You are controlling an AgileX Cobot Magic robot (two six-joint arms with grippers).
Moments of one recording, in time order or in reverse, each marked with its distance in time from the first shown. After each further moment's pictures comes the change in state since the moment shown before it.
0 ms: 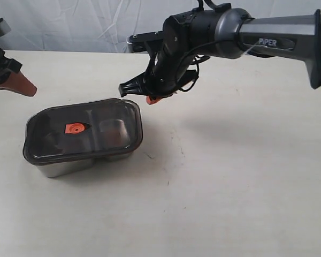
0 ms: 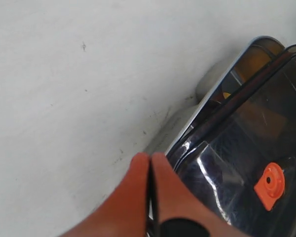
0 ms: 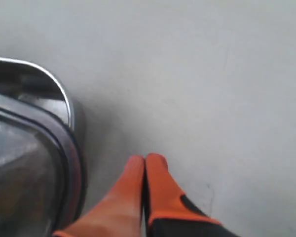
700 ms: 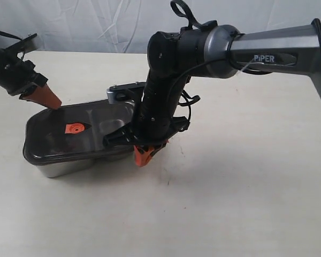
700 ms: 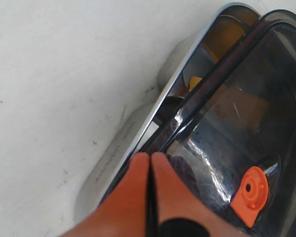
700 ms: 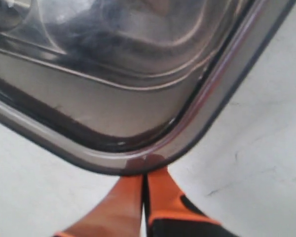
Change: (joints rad) left arm -0.112 0.063 0.000 0.005 0.022 0.030; right arm 0.100 -0.073 0.160 0.272 0.308 -0.166
